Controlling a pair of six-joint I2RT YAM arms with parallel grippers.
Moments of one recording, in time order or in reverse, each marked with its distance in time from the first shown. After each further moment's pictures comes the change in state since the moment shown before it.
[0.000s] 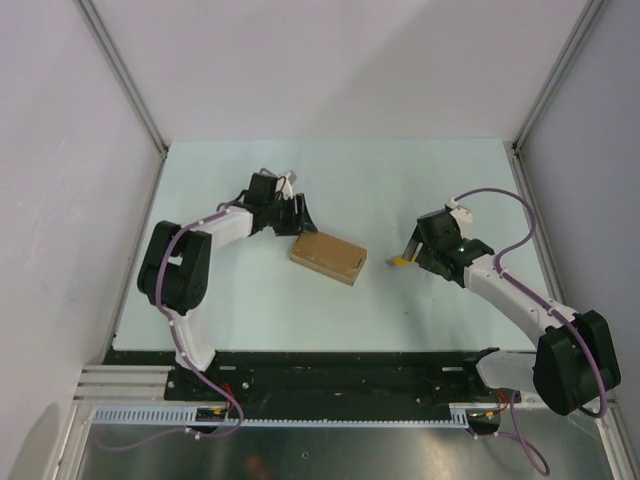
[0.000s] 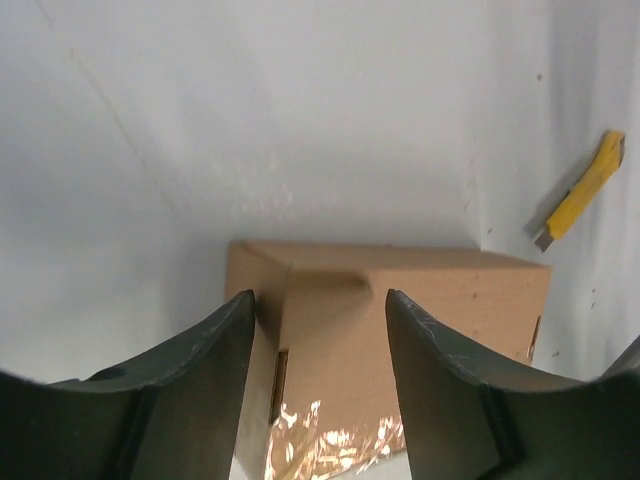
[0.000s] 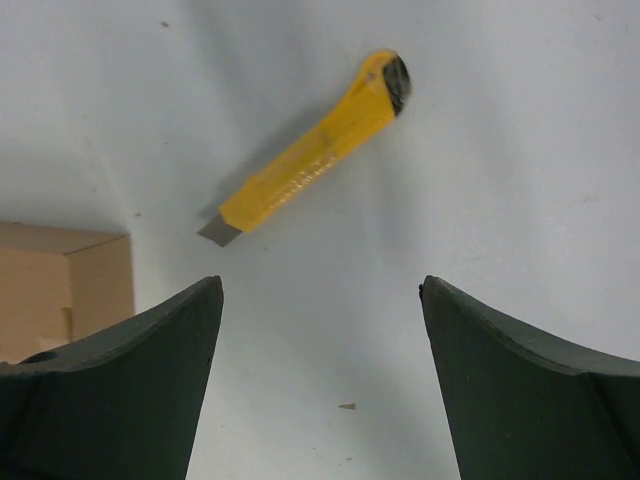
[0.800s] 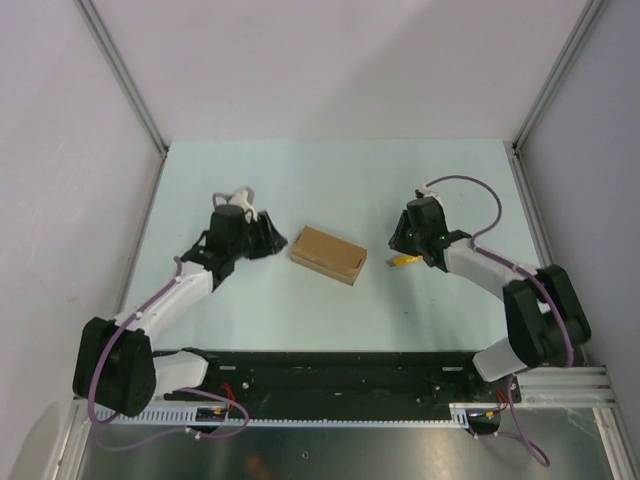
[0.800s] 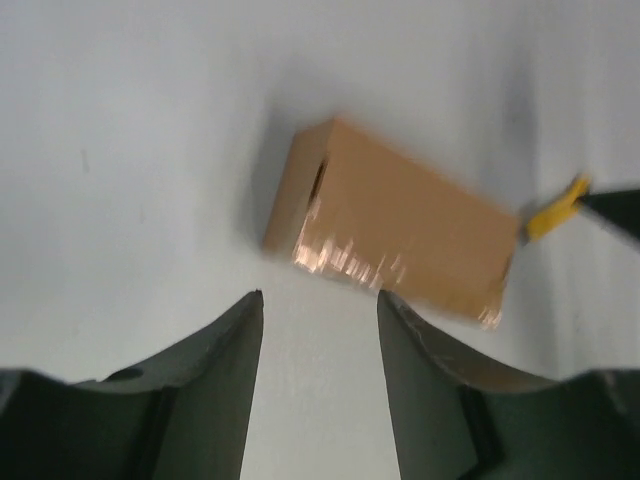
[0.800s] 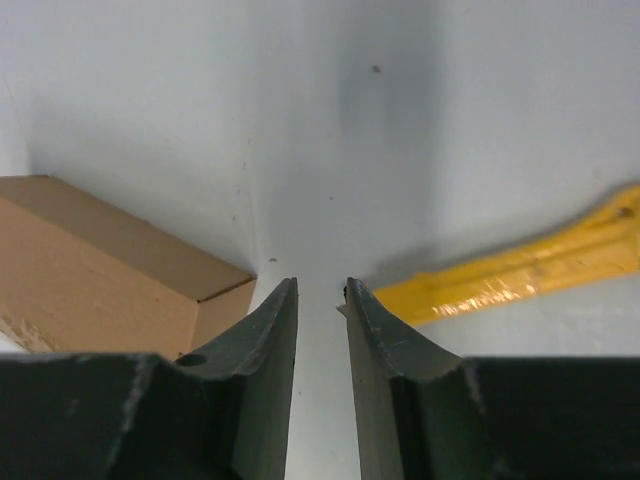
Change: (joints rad) left arm -0.004 -0.626 -0.351 0.021 -0.293 -0.116; right arm -0.035 0.216 0.008 0.377 -0.247 -0.121
